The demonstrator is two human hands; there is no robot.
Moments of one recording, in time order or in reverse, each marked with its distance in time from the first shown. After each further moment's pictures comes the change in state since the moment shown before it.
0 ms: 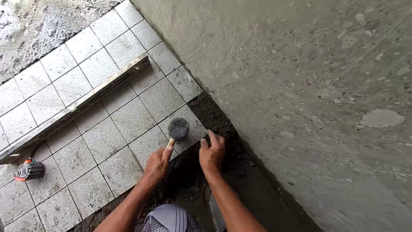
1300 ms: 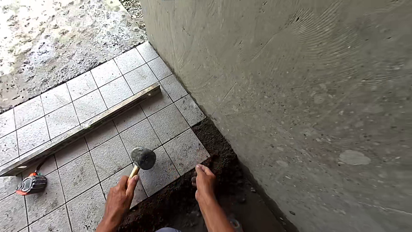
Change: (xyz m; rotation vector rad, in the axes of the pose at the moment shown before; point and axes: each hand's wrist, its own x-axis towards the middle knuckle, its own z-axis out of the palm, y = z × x) left_hand -0.049 -0.072 -0.072 0.357 0.495 0.048; right_hand -0.016 -0.022 0.013 0.432 -0.146 0.544
